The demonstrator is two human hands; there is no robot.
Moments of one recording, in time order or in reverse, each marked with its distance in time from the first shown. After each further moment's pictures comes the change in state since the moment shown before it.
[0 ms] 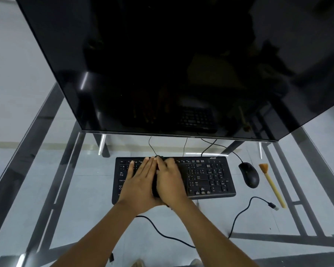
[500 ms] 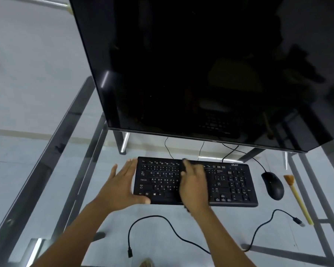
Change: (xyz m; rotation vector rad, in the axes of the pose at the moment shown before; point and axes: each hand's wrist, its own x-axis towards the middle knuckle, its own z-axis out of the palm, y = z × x) left_hand -0.042 -0.094 -0.026 -0.255 -0.084 -0.119; right_hand -0.007 0.009 0.010 -0.020 0.149 -0.010
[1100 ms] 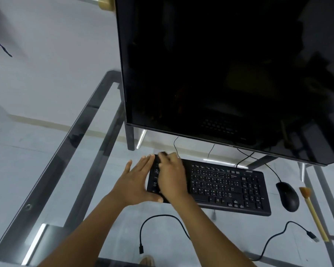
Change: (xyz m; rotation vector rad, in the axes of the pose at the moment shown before) left_hand -0.001 -0.007 0.000 -0.008 0.038 0.022; right_hand 0.016 -0.091 0.048 -0.071 -0.162 -0.210
